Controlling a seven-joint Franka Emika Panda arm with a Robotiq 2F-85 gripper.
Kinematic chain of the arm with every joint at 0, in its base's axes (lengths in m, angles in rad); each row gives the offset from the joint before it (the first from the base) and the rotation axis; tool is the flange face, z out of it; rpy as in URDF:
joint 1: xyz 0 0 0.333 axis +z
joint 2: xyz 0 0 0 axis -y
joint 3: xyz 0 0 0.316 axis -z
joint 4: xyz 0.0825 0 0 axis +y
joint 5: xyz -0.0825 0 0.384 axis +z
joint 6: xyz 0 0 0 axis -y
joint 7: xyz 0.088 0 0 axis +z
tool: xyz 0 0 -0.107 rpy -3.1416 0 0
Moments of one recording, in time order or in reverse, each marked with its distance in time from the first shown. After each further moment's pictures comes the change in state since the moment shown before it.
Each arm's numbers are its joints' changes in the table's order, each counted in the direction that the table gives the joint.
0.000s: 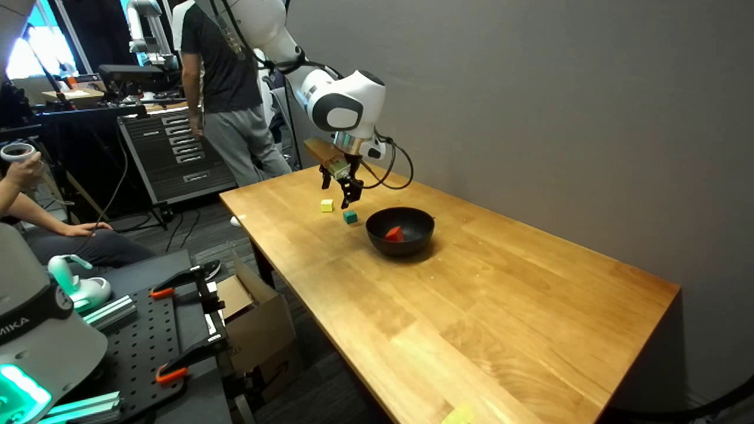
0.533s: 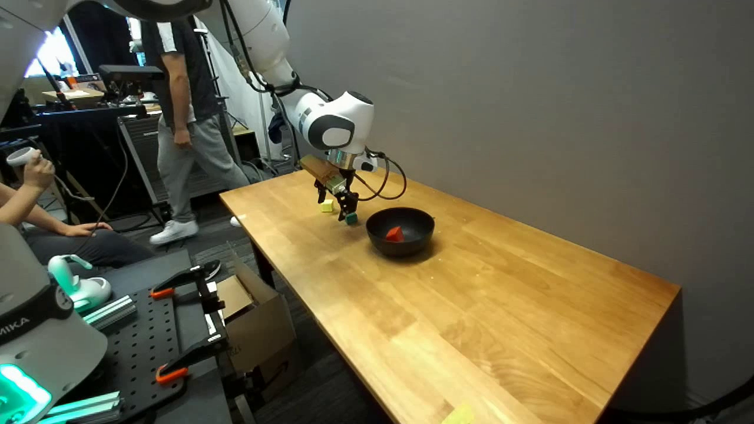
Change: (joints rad) arm 0.062 -0.098 0.001 -0.026 -0.071 0.100 -0.001
